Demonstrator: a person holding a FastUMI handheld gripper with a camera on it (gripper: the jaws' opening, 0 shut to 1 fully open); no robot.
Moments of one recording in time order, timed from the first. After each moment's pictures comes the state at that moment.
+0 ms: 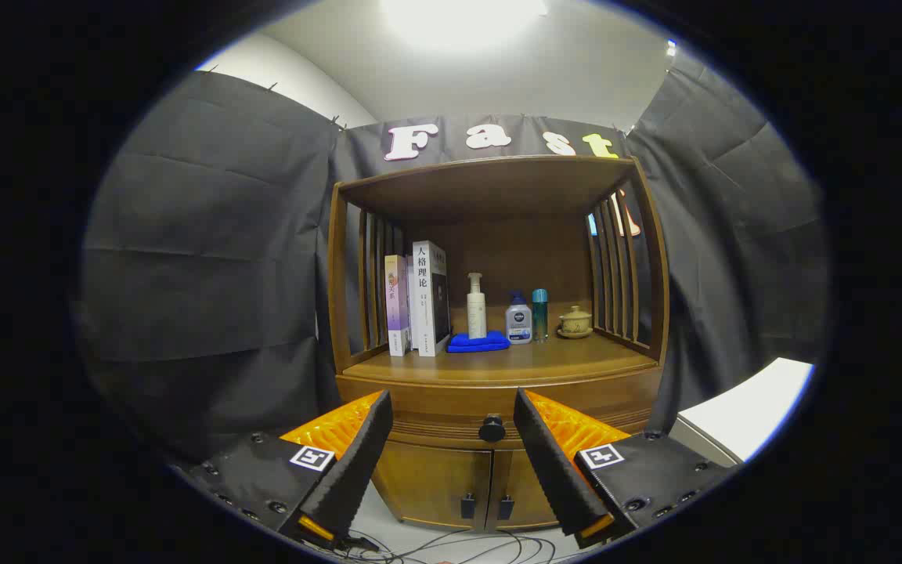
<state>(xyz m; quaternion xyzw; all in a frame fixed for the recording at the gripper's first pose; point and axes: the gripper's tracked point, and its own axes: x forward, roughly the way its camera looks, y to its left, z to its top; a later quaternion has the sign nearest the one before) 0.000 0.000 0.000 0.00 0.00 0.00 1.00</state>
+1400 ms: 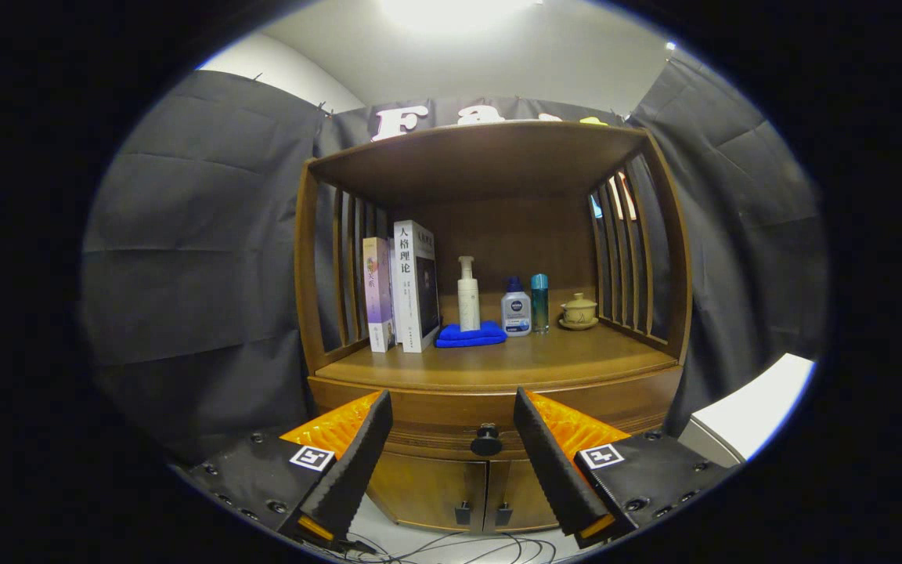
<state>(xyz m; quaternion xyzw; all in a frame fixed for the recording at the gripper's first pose) 0.047 -0.010 -0.010 0.01 0.04 -0.01 1.00</state>
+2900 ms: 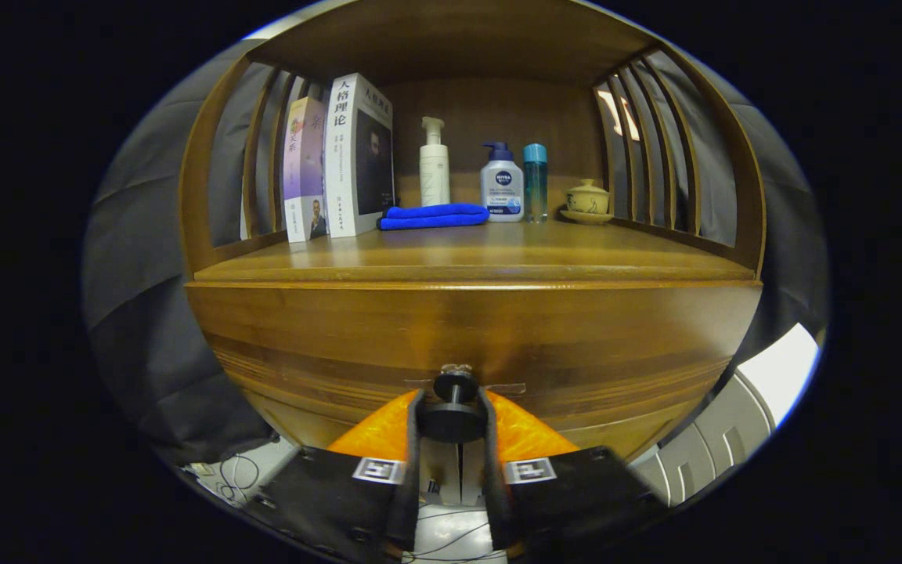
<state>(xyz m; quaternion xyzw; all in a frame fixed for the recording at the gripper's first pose) 0.162 -0.051 -0.163 -0.01 0.20 -0.05 0.98</state>
